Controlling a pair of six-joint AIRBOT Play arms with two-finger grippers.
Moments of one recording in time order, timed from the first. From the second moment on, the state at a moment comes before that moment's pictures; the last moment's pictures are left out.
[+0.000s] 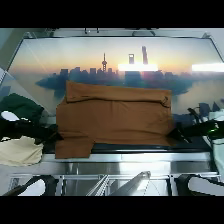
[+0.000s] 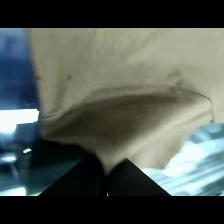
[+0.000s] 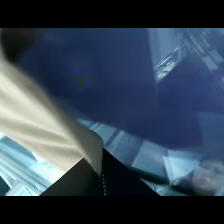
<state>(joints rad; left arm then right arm) 0.38 -1.19 0.61 1.04 -1.30 -1.27 -0.57 -1.40 0.60 -0.90 1.27 1.04</state>
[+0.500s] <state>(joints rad) 0.45 -1.11 0.81 0.69 -1.29 -1.13 -0.62 -1.31 0.70 -0.56 1.37 0.99</state>
